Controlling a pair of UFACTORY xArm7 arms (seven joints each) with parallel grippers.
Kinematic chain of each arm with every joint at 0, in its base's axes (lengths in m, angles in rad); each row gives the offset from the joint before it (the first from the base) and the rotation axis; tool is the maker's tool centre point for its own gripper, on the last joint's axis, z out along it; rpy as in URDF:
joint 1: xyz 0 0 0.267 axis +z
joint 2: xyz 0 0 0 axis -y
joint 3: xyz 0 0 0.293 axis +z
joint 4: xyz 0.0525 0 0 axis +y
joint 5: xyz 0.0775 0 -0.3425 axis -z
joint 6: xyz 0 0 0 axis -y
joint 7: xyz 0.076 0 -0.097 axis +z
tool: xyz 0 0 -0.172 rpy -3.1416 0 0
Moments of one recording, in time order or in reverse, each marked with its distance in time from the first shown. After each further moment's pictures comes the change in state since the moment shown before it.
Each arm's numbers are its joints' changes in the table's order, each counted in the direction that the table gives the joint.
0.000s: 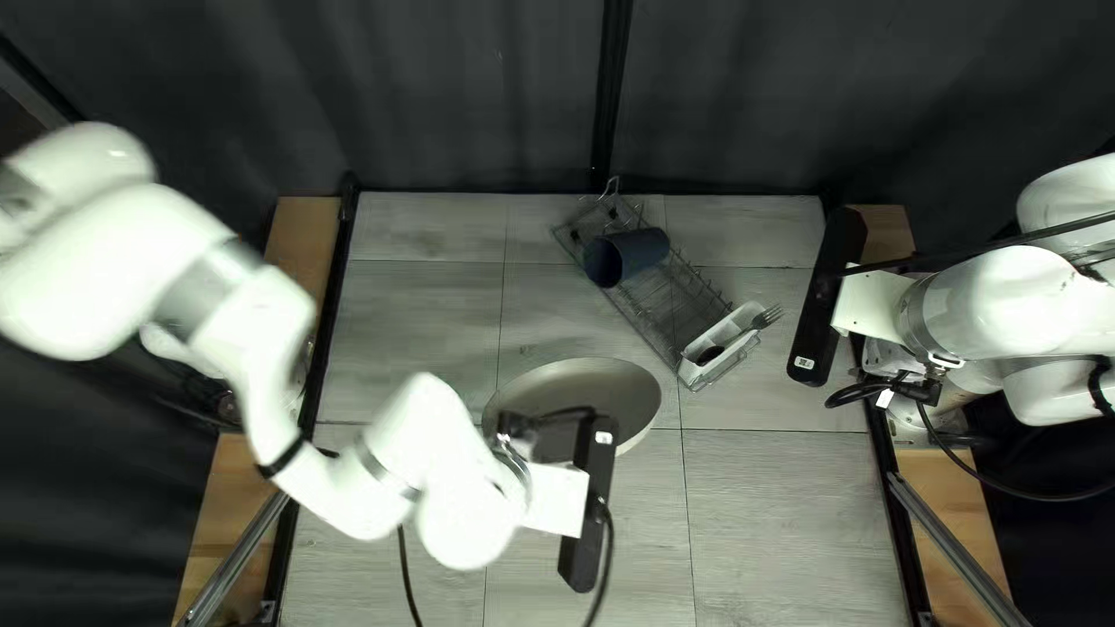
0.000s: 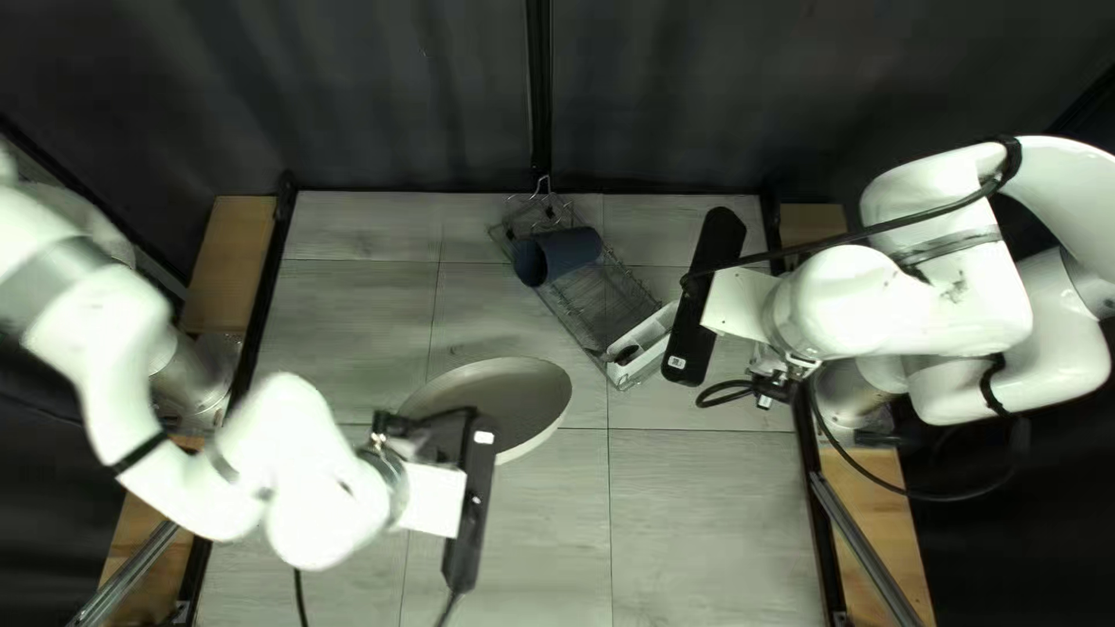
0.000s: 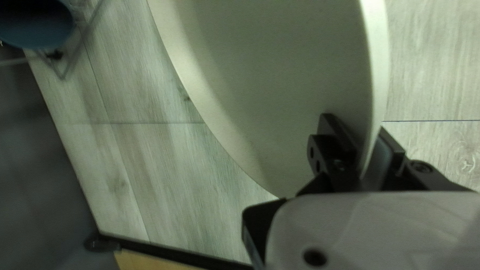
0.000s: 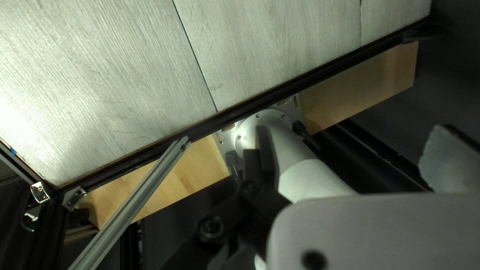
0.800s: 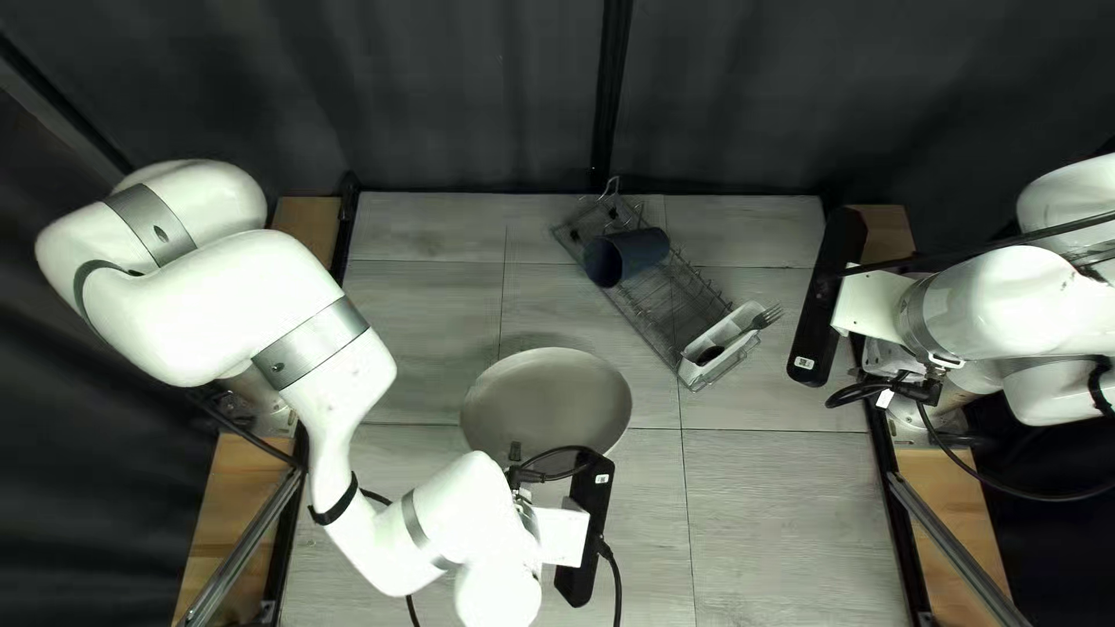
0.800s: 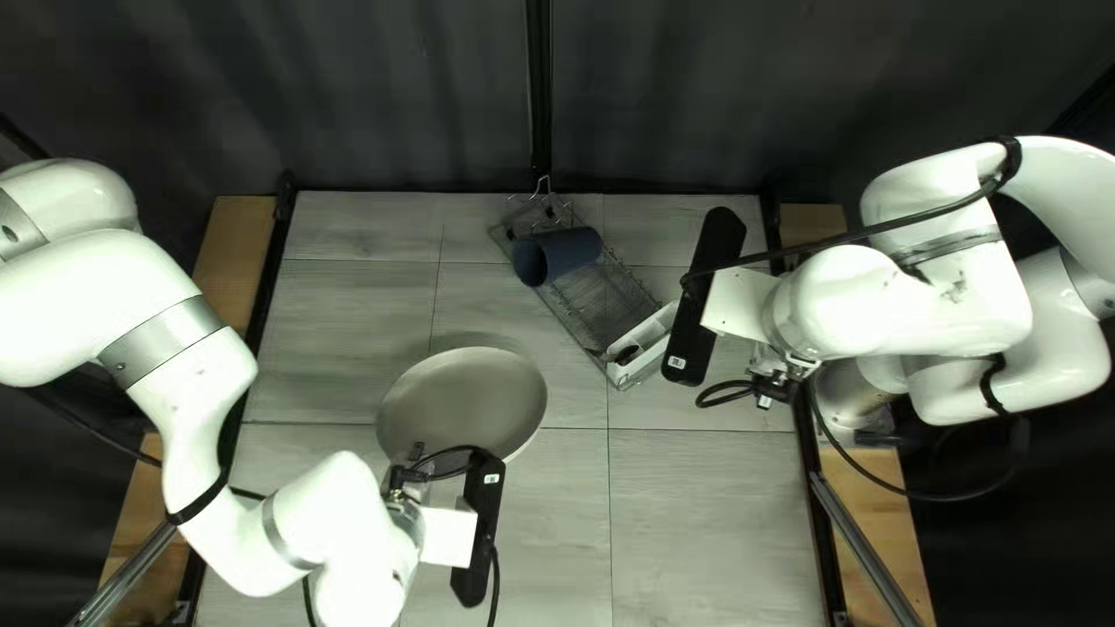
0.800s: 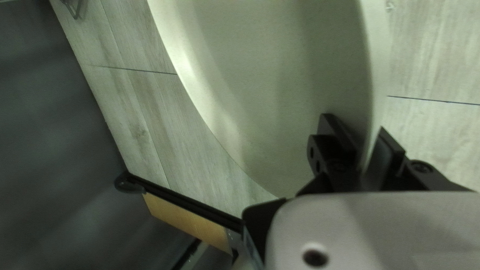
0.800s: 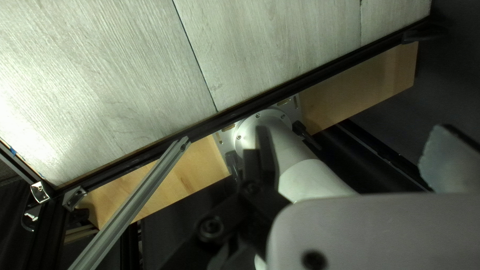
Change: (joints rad) left arm -0.079 -0.097 0.035 0.032 0.105 -0.069 0.061; right arm 0.000 0.000 0.000 0.000 0.000 0.000 0.000
